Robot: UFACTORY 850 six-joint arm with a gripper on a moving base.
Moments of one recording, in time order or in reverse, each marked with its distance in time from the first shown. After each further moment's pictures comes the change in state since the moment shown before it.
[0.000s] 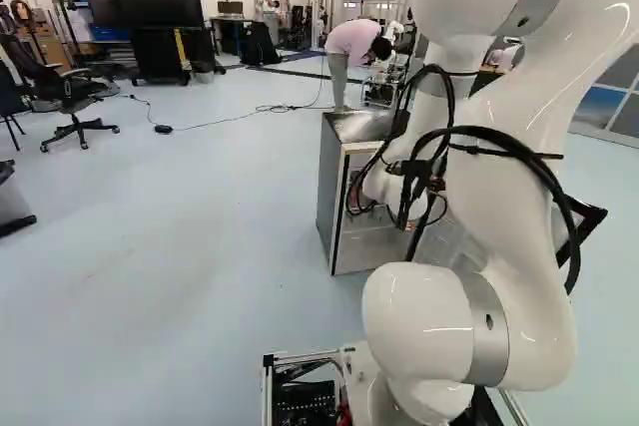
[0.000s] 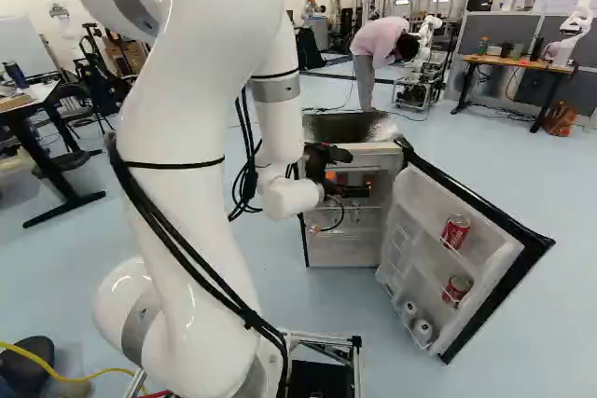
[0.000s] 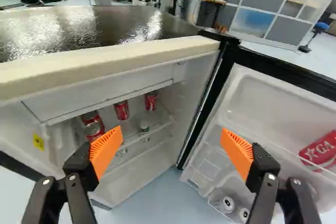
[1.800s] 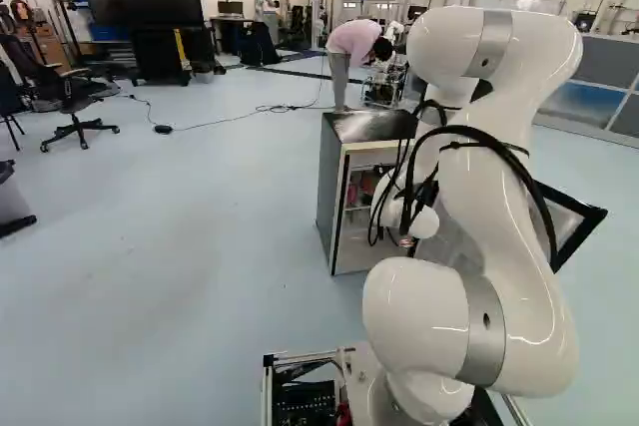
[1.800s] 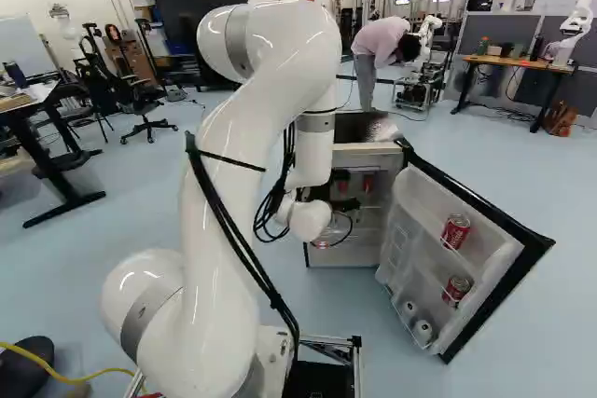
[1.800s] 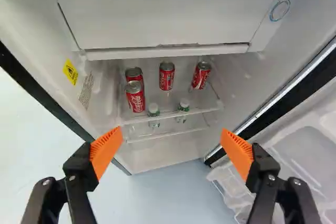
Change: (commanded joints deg) arm -6.2 -18.5 -8.5 -25.1 3.4 0.0
